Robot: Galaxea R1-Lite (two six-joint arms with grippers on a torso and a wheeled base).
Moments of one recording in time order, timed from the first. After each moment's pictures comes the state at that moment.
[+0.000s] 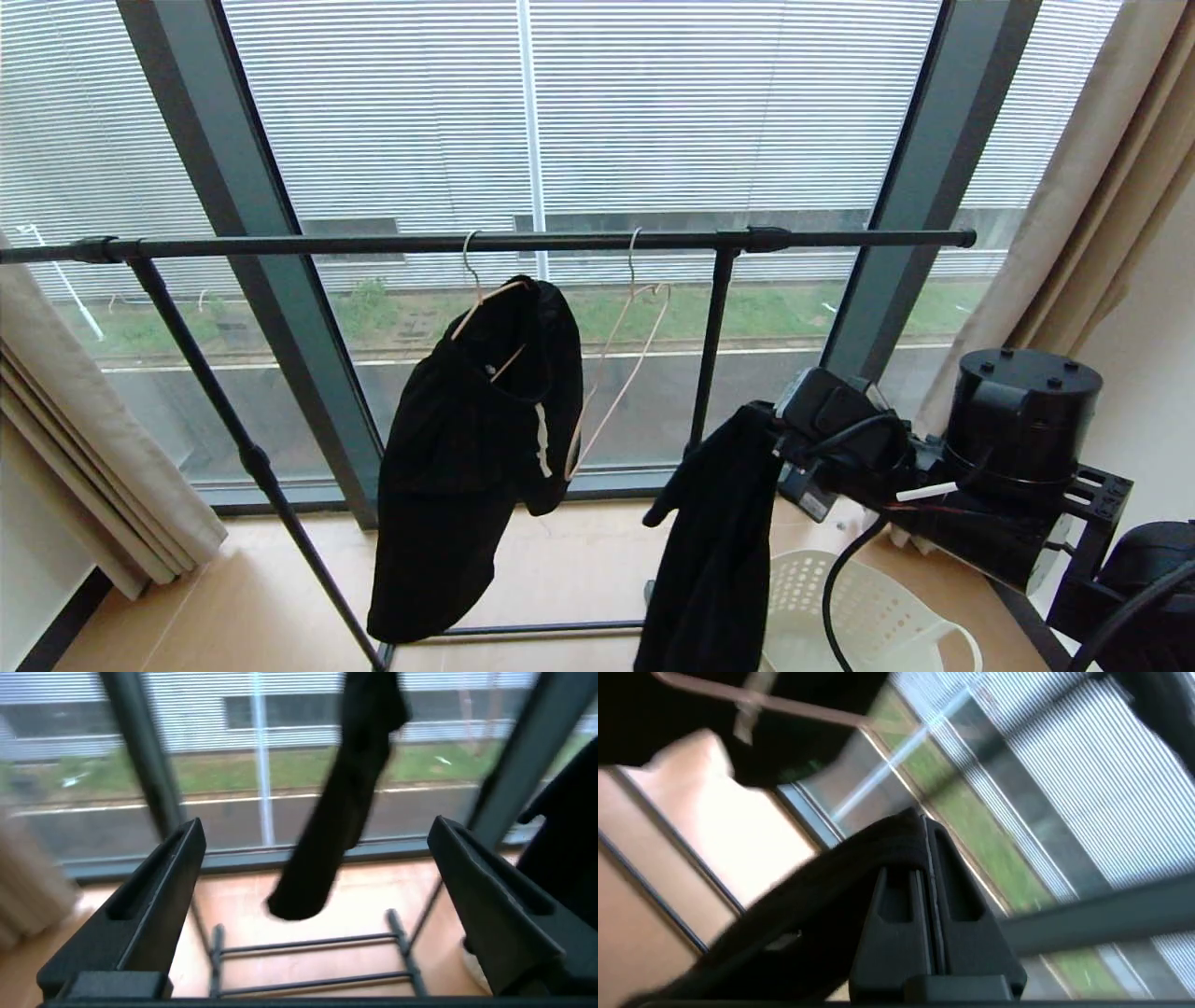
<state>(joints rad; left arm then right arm) 0.00 0.00 0.00 0.00 -0.03 0.02 0.54 1.73 -0.56 -0.94 -0.03 -0.65</state>
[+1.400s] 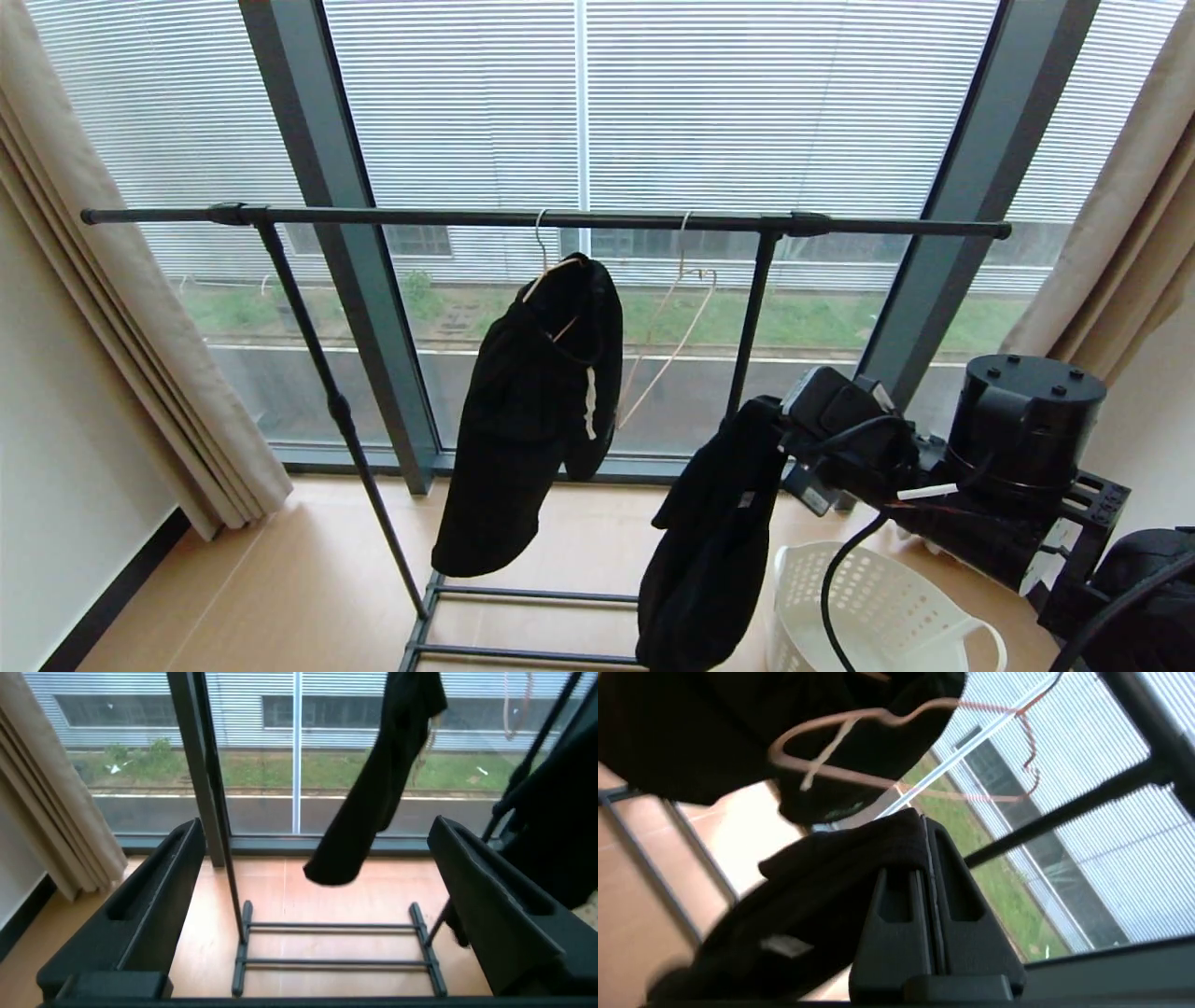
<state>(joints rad) 0.00 0.00 0.00 0.00 -0.03 0.02 0.54 1.76 -0.53 -1.02 -0.04 -0.65</state>
